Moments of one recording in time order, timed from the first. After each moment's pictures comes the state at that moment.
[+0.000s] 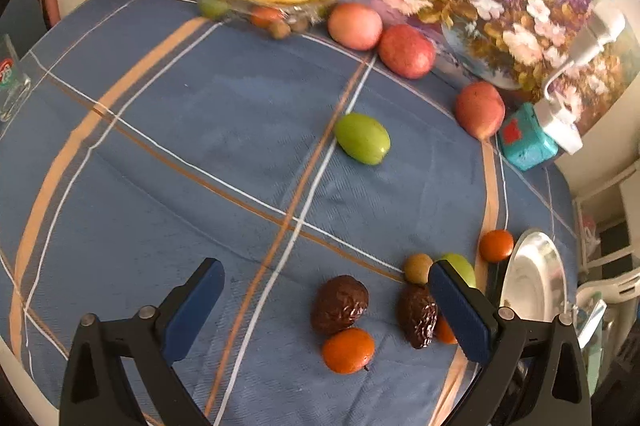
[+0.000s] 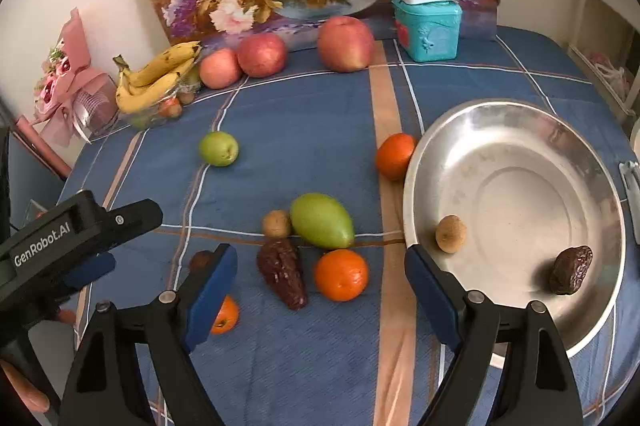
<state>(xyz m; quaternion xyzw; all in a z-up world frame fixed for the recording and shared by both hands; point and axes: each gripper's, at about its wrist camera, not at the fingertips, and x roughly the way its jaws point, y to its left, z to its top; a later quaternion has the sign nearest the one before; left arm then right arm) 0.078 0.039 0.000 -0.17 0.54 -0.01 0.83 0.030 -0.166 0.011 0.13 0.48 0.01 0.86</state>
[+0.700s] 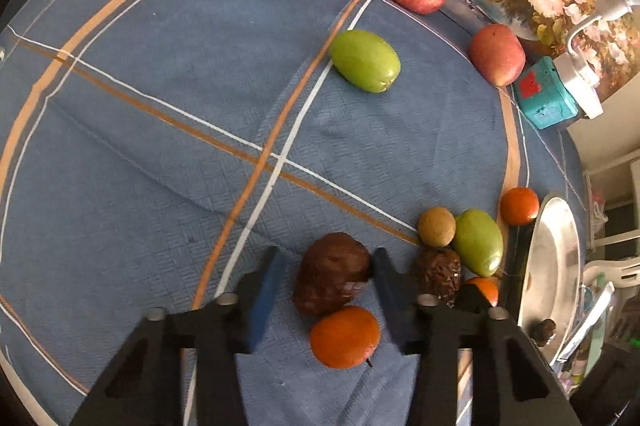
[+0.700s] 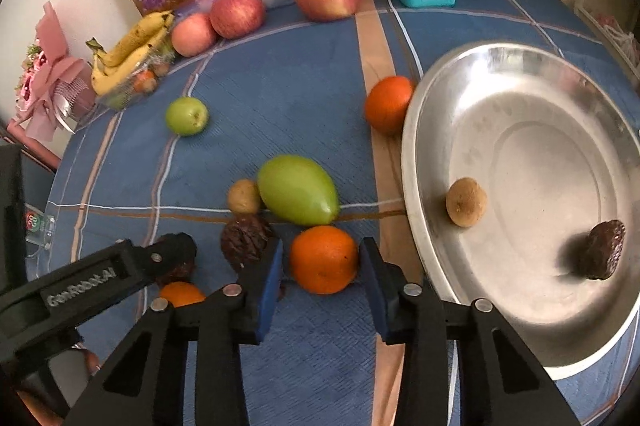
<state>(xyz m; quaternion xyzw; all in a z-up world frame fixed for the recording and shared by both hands) 0.082 0.016 -0.047 -0.18 0.60 -0.03 0.78 0.044 -0.175 -0.032 0.15 0.54 0.01 0.83</state>
